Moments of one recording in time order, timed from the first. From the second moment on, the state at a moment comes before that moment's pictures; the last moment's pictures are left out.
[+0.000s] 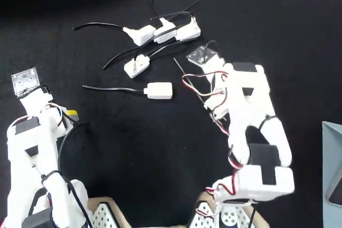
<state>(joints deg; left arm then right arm) -29.5 -34.3 62.5 44.1 -2.2 2.5 3.5 26.3 66.7 43.6</state>
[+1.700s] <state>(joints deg) -29.5 -34.3 62.5 44.1 -2.2 -0.4 13.8 20.3 74.5 43.4</state>
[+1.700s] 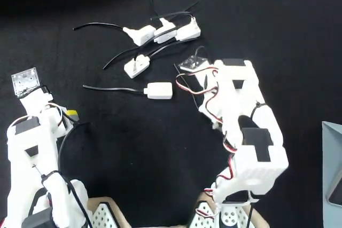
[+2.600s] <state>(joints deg) -29.2 -34.3 62.5 44.1 -2.2 -3.8 22.3 12.0 81.9 43.1</state>
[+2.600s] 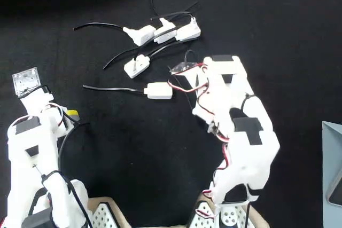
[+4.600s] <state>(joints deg) 16.2 -68.3 64.7 53.4 9.3 -37.6 -48.9 55.1 58.2 25.5</state>
